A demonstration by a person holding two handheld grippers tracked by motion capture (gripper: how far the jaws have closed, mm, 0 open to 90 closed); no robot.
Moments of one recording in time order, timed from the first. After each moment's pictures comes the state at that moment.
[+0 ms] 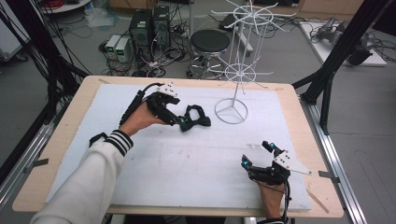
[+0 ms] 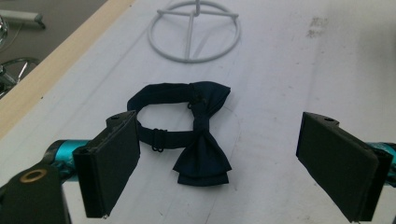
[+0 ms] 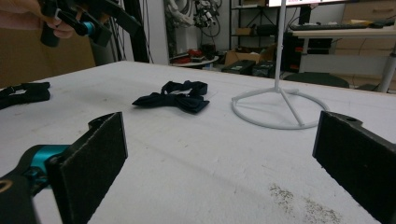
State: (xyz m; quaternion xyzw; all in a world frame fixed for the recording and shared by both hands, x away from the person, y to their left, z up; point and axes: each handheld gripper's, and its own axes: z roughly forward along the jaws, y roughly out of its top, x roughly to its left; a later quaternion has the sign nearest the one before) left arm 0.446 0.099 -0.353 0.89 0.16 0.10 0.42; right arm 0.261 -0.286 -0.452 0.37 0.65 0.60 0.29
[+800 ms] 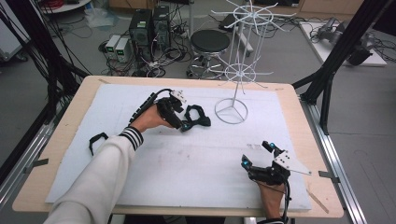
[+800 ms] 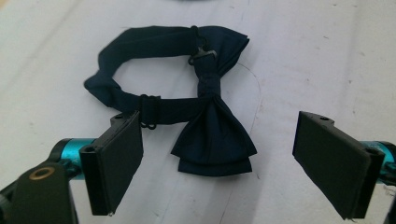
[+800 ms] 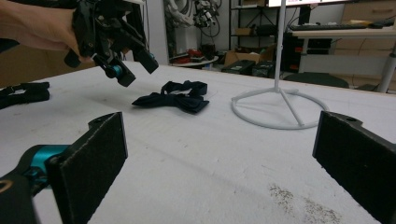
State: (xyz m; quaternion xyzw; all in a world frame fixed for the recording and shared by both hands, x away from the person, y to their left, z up) left arm 0.476 0.080 -0.398 0.93 0.17 0.04 0.34; right arm 0.261 -0.285 -0.452 0.37 0.65 0.60 0.29
